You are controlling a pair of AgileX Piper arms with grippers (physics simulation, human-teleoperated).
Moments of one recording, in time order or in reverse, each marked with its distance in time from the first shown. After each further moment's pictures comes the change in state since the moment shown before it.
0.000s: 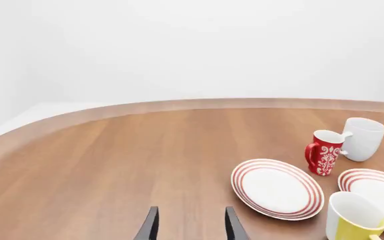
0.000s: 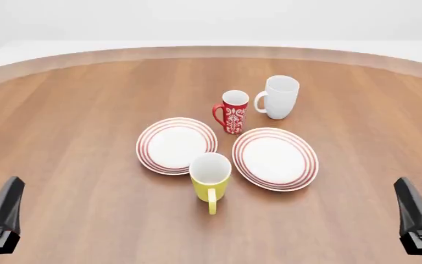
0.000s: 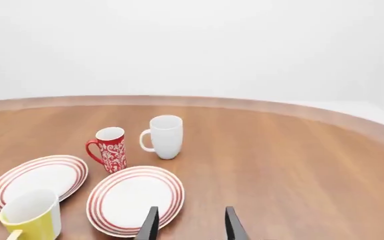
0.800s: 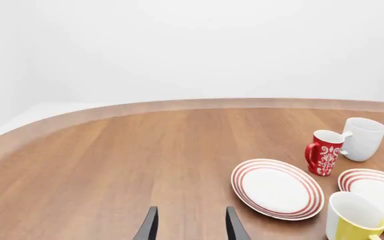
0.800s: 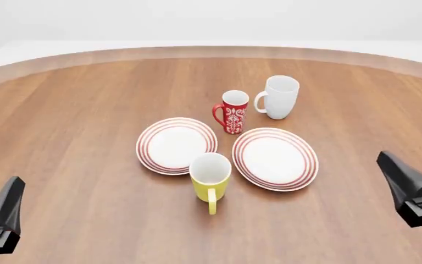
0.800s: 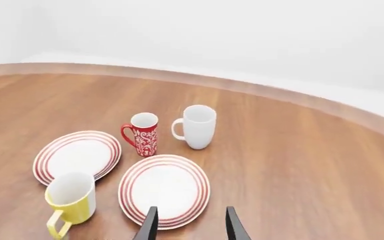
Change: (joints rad) left arm 0.000 0.000 0.000 0.000 0.000; right arm 0.166 0.281 -0.273 0.150 -0.048
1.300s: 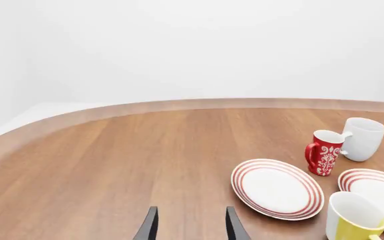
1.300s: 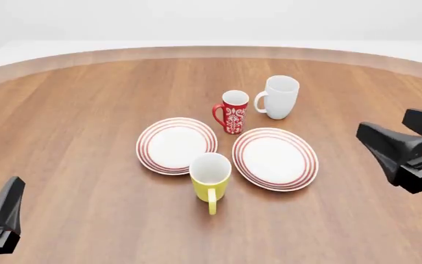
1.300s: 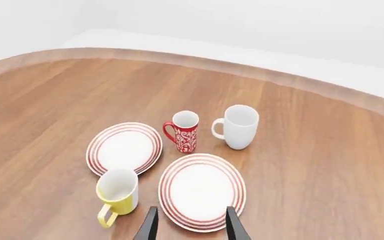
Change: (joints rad) left arm 0.000 0.000 0.000 0.000 0.000; right arm 0.177 0.203 -0.271 0.182 0.055
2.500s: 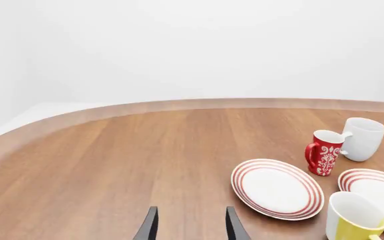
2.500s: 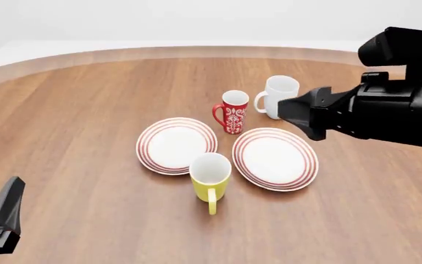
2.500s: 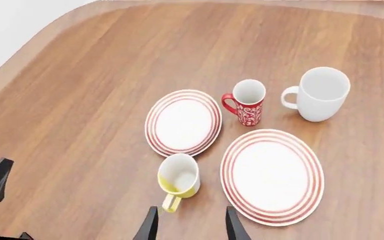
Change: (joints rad) left arm 0.000 0.000 0.000 0.000 0.000; right arm 0.240 0.443 -0.345 0.187 0.244
